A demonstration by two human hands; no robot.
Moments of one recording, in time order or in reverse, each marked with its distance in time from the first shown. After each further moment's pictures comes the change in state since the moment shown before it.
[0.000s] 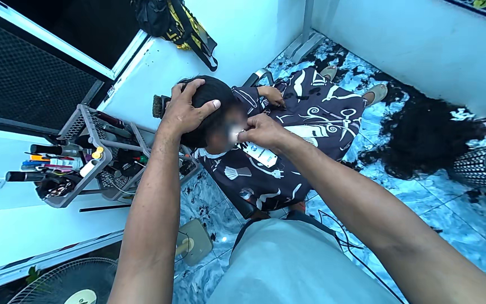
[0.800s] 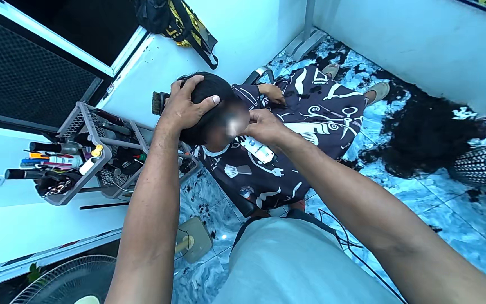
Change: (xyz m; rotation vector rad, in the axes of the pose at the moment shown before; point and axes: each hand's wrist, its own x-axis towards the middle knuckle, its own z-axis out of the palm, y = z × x) left_hand 0.007 -0.002 -0.001 0.011 -0.008 0.000; right_hand 0.002 -0.001 0.001 0.002 0.047 -0.063
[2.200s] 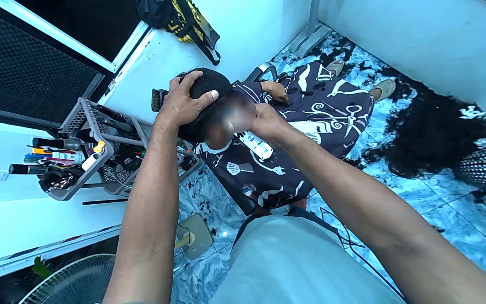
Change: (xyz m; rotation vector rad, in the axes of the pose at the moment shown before) left_hand 0.002 -0.005 -0.004 -0.047 -0.013 -0.033; right_hand 0.003 -0.007 0.003 -0.036 0.026 -0.054
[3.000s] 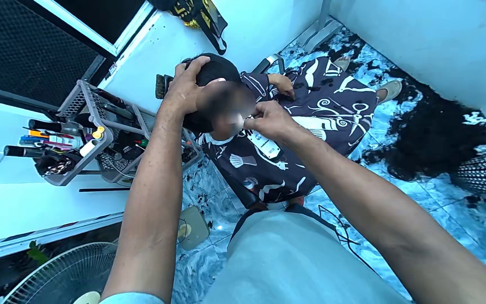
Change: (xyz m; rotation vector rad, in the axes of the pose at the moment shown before) left_hand -0.005 -0.003 0.000 -0.004 0.006 -0.015; right_hand -0.003 0.013 0.007 -0.135 0.036 0.068
